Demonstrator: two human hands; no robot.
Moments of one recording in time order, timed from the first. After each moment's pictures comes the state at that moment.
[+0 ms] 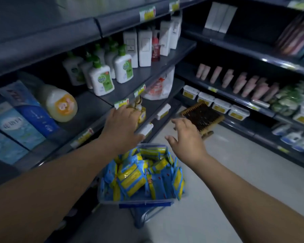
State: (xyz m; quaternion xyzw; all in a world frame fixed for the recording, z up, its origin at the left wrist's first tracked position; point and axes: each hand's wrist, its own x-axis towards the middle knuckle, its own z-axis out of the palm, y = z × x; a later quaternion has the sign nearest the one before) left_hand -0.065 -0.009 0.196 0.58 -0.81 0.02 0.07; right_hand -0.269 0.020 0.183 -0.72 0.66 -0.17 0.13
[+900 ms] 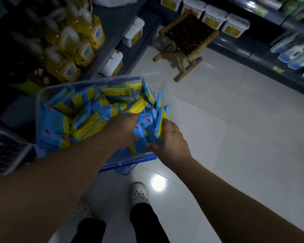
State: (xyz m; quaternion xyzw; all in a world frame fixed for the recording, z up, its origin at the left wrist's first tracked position) left_hand -0.158 0.000 -0.109 0.51 -0.81 -0.26 -0.15; right_hand -0.312 0.086 -0.099 -0.54 0.77 -0.08 0.33
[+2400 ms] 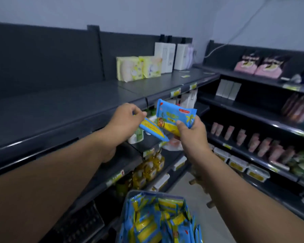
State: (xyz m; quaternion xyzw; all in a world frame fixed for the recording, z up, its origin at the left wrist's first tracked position) left_hand 0.009 0.008 0.379 0.62 -0.62 -0.17 0.45; right_hand -0.173 -0.001 0.343 -0.53 0.51 -0.58 0.36
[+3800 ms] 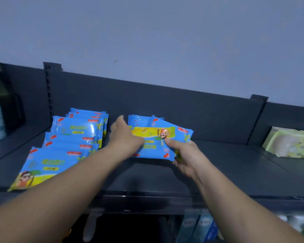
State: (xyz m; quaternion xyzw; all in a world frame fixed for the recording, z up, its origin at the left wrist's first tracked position) left_hand 0.367 0.193 0.437 0.83 -0.22 -0.03 0.51; right_hand 0.257 0.055 0.419 -0.53 0.20 -0.24 0.79
